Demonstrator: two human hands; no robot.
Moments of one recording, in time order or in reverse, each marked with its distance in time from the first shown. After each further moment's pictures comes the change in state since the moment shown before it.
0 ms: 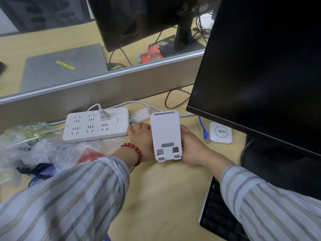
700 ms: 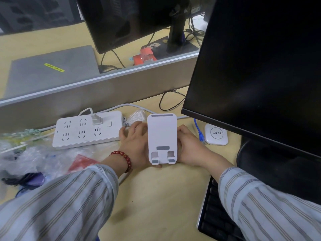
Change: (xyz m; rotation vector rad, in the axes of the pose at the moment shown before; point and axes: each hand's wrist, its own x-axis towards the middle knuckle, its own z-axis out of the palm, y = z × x) left_hand 0.004 -0.015 0.012 -0.017 0.117 0.123; right_hand -0.003 -0.002 -0.011 -0.080 -0.025 0.089
